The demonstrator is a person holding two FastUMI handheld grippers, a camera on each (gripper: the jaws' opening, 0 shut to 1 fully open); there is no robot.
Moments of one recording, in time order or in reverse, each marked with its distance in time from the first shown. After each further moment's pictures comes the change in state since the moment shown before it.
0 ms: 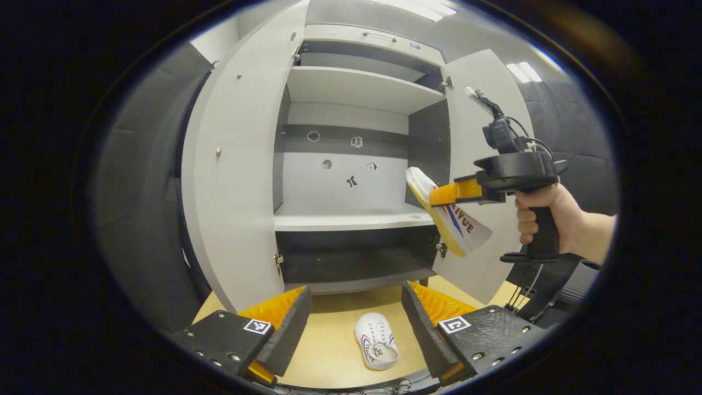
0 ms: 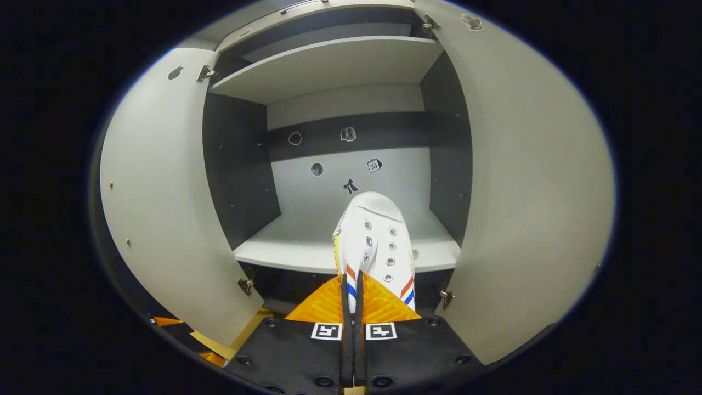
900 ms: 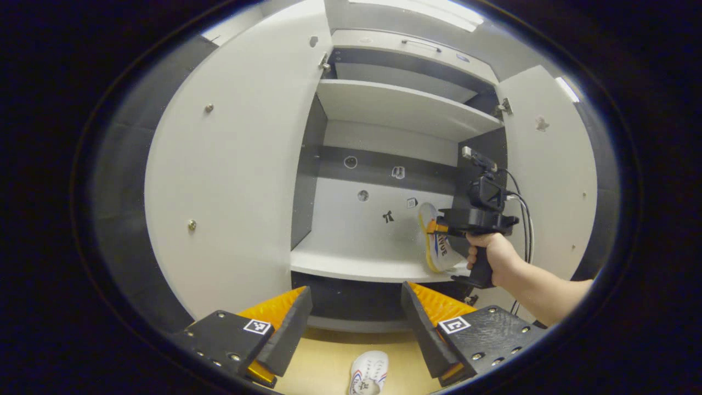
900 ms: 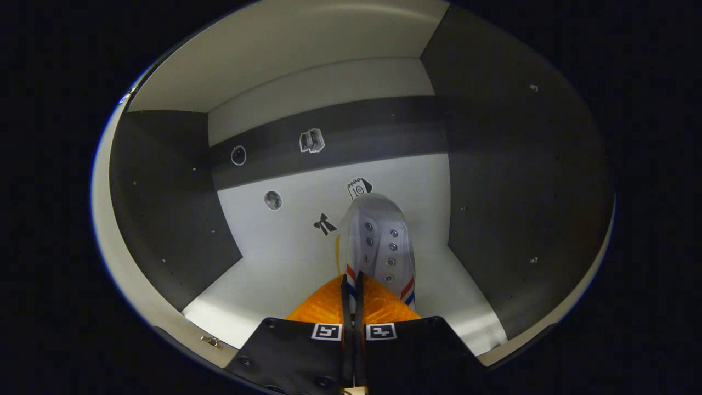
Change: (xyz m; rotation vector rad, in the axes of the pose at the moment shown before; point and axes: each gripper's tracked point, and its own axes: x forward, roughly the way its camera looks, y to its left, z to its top) left arm 0.063 0.020 0.082 -0.100 -0.086 0.251; right arm 0.193 -0.047 0.065 0.078 -0.014 -0.027
